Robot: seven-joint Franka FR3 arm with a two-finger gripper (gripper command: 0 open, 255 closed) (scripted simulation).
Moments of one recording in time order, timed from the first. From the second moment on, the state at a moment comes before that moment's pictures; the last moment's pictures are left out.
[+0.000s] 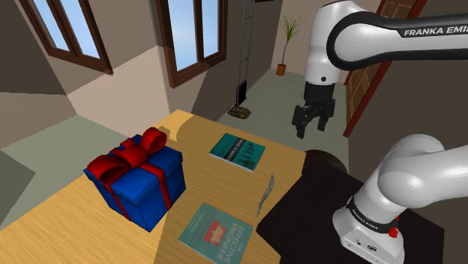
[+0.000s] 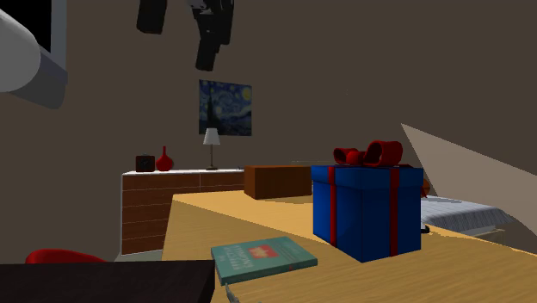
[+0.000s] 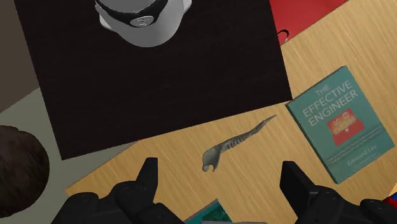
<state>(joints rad) -0.05 -0.83 0.12 -2.64 0.17 1.63 0.28</state>
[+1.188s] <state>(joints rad) -0.06 -0.36 0.44 -2.98 0.63 2.55 0.82</state>
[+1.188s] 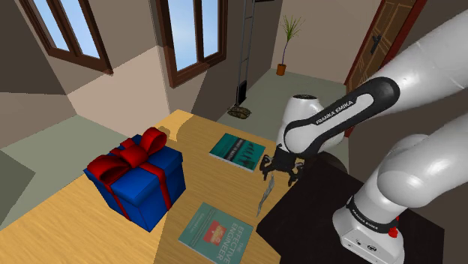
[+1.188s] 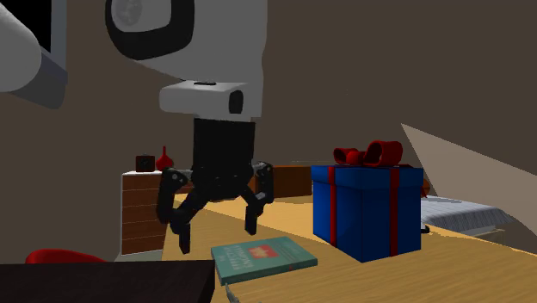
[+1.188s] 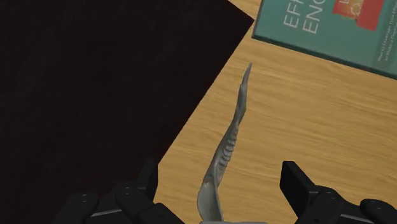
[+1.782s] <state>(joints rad) -0.06 0.13 0.51 -2.88 0.90 3.01 0.81</state>
